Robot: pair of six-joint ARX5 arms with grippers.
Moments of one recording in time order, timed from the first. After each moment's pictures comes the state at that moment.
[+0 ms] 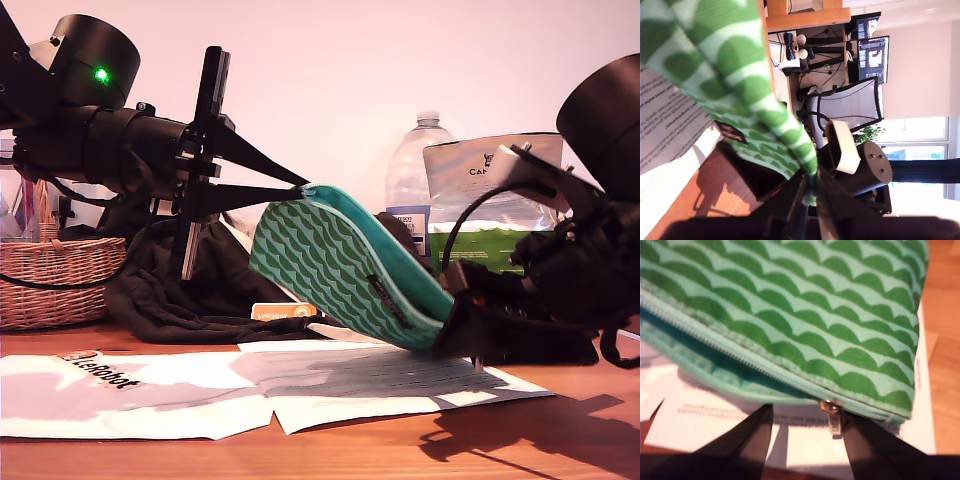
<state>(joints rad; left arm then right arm) -0.41 1.69 0.81 0.52 1.02 -1.15 0.47 1.57 0.36 0.65 -0.15 0.16</state>
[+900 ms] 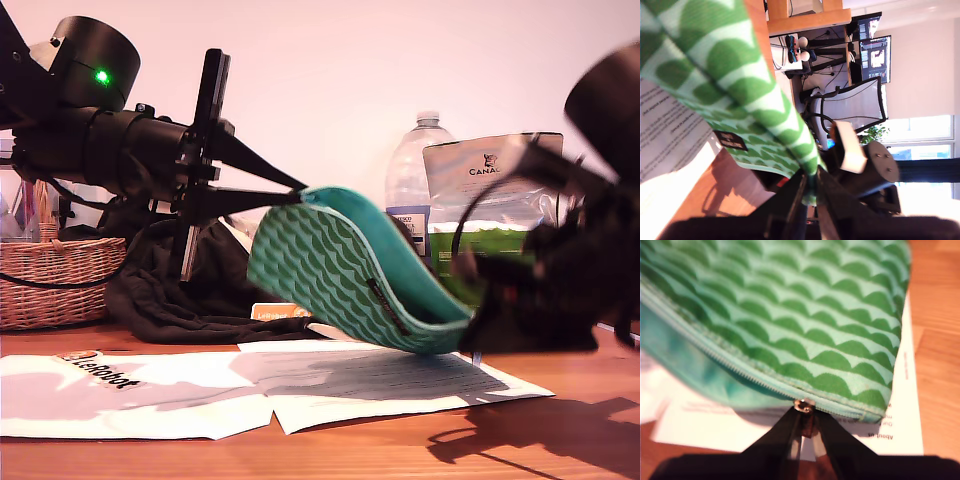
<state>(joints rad) -0.41 1.69 0.81 0.50 0.99 -1.08 0.47 1.45 0.36 0.51 -0.15 0.19</state>
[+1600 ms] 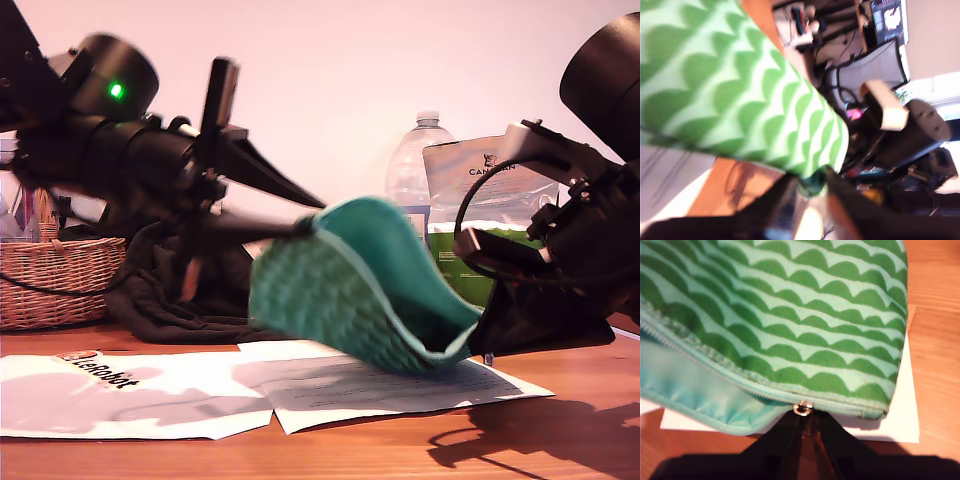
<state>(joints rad) -0.43 1.69 0.81 0.29 1.04 -0.80 0.48 1.40 0.40 0.32 -0.12 0.22</state>
